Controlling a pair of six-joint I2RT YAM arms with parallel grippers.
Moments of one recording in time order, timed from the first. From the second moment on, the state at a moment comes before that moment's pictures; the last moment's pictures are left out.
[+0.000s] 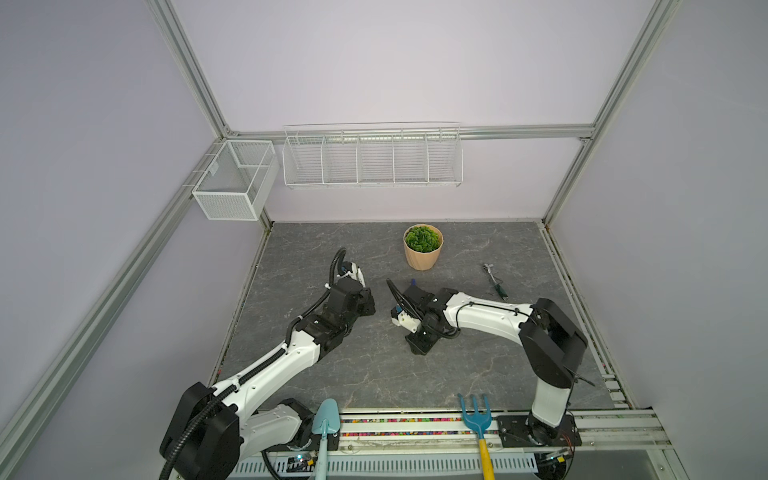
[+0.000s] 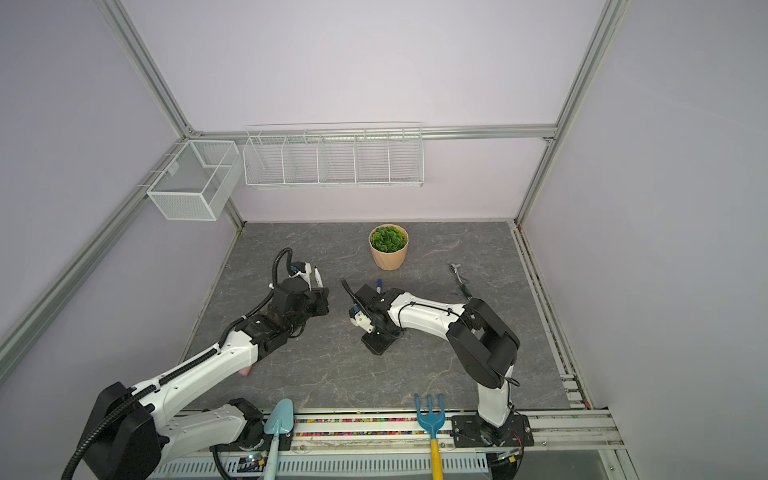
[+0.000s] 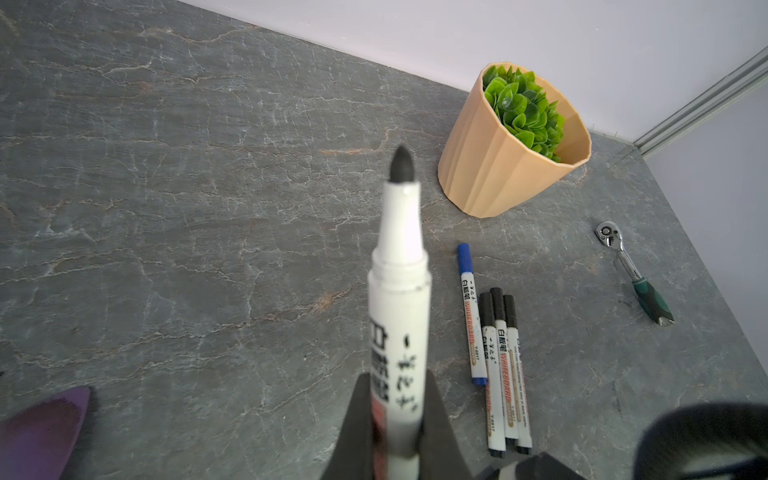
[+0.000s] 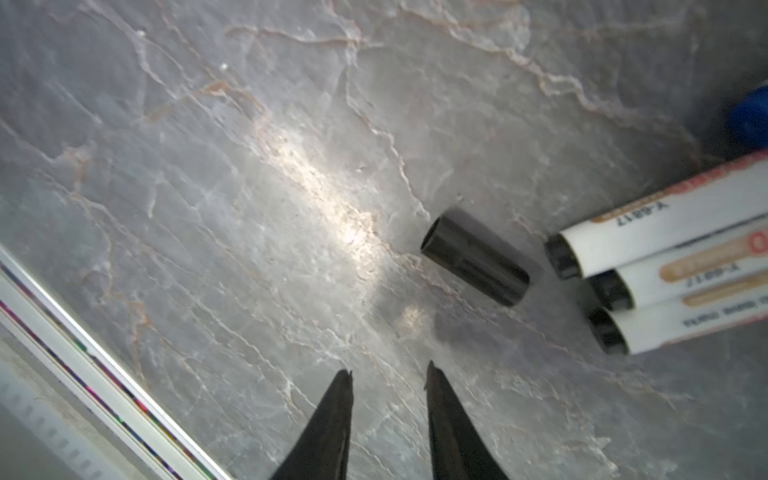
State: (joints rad) left arm -0.63 1.15 0.70 -0.11 -0.21 -0.55; right arm 0.90 1.90 1.29 -0.82 -0.18 0.03
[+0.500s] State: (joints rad) left arm -0.63 1.05 0.66 -0.15 -0.23 -0.53; right arm 0.85 2.06 1.49 -0.85 -0.16 0.06
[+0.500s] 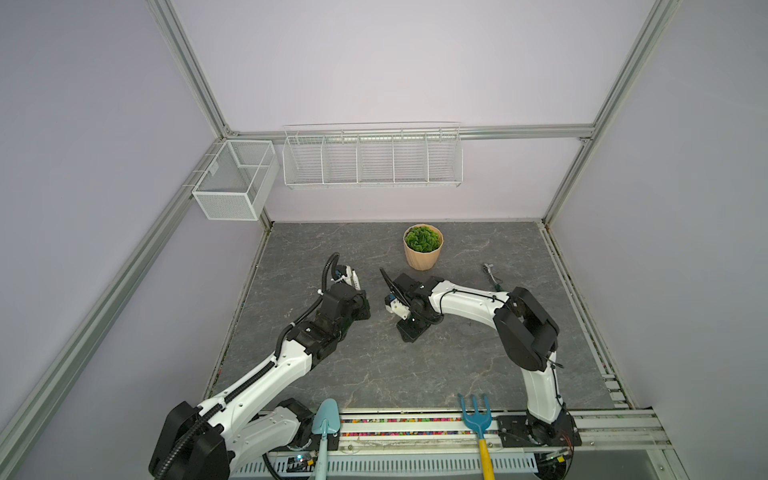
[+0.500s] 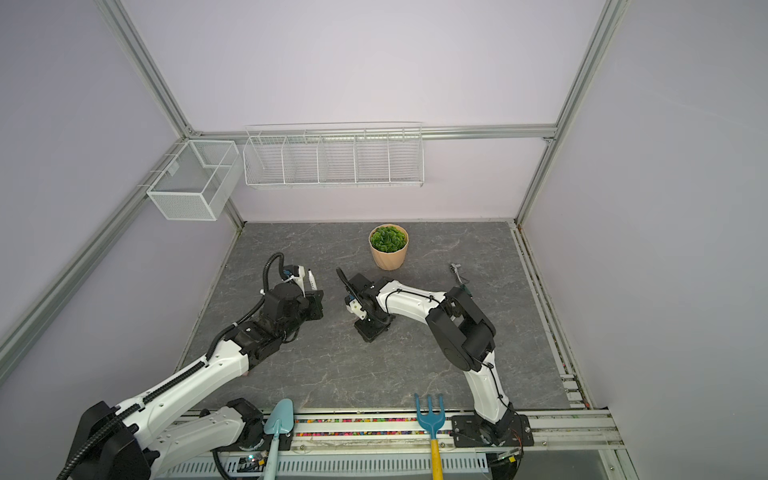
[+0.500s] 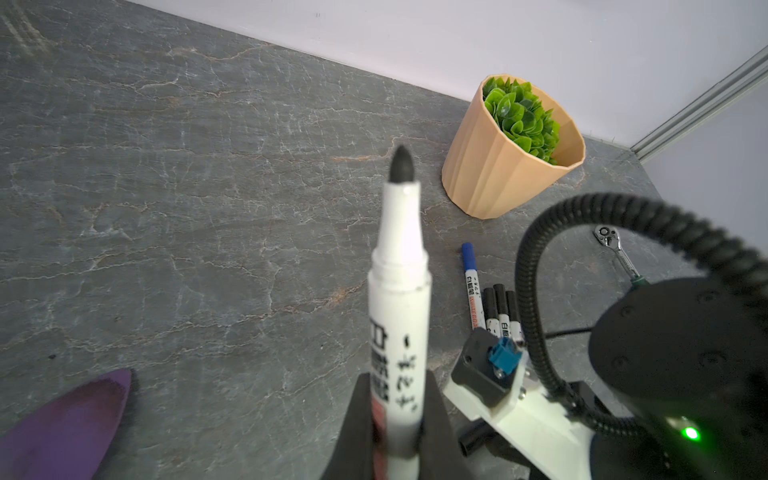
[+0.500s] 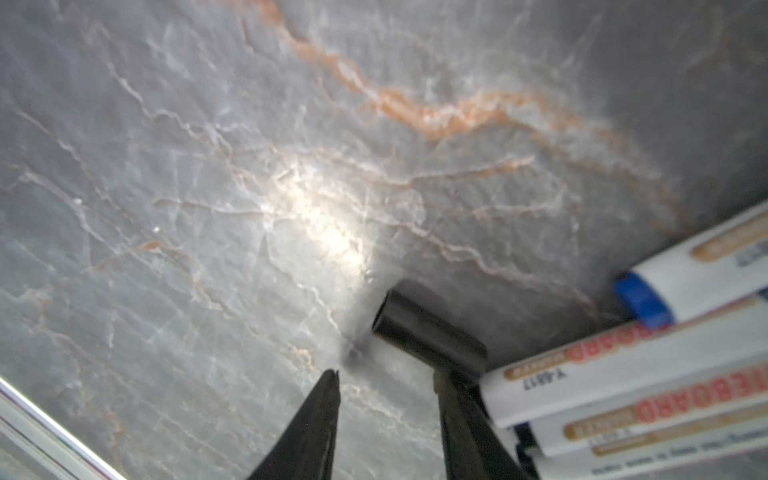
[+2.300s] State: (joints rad) left arm -0.57 1.03 0.66 -0.19 -0.23 -0.50; right arm 0.73 2.61 2.41 -1.05 -0.02 0.17
